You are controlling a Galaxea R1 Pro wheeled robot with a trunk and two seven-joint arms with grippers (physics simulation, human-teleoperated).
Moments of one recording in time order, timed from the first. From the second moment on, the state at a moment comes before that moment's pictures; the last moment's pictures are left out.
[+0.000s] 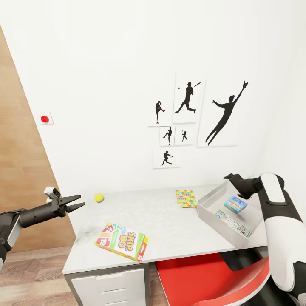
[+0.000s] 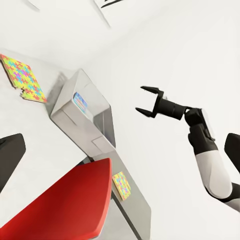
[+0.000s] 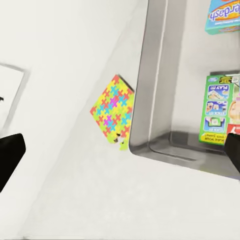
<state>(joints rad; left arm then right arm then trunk) -0.71 0.43 0.27 -0.76 0.18 0.92 -1.57 -0.95 -0.22 -0.30 -0.93 -1.08 0.81 -0.67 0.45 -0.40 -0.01</state>
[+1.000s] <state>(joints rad) -0.71 0.43 0.27 -0.76 0.18 0.92 -1.57 -0.94 -0.21 -0.30 -0.97 -1.08 0.81 -0.64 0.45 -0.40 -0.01</state>
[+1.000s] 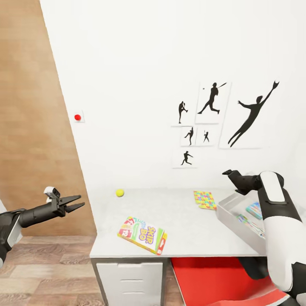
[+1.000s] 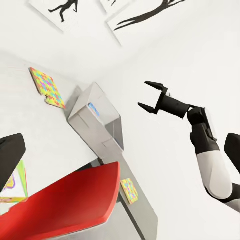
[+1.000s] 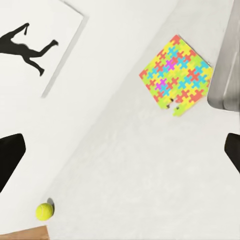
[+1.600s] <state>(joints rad) -0.71 0.43 0.27 -0.76 0.18 0.92 -1.57 -0.94 -0.21 -0.27 -0.97 -1.08 0.81 -0.64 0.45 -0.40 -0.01</state>
